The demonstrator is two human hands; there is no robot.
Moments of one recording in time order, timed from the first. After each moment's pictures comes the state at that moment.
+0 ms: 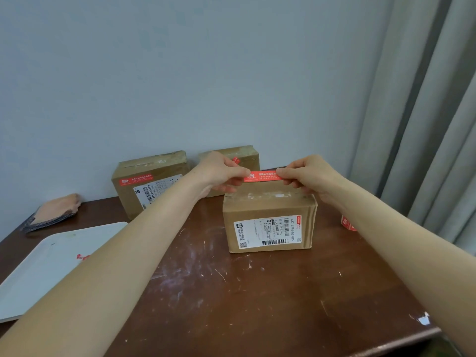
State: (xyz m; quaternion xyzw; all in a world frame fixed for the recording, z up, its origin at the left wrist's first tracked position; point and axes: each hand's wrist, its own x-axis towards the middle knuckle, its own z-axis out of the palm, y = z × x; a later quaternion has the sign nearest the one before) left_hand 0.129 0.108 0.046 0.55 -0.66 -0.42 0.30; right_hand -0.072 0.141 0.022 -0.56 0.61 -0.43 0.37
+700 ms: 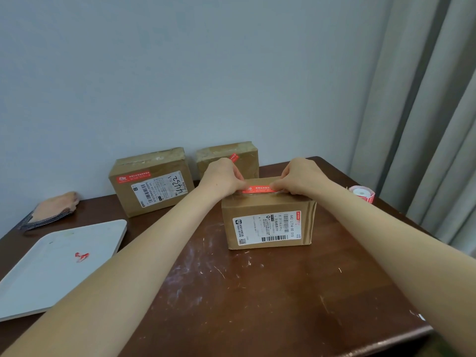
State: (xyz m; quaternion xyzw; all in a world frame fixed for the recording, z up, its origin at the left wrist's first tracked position) left_hand 0.112 0.097 0.020 0.60 -0.75 -0.16 0.21; right_hand -0.061 0.119 0.006 -0.63 0.71 -0.25 0.20
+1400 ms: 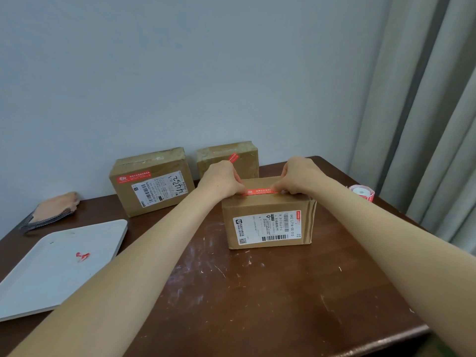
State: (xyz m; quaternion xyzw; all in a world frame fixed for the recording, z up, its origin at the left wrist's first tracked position) left_hand 0.114 0.101 0.020 0.62 -0.75 -0.14 0.17; right_hand -0.059 0.116 0.012 -0.64 0.72 -0.21 0.19
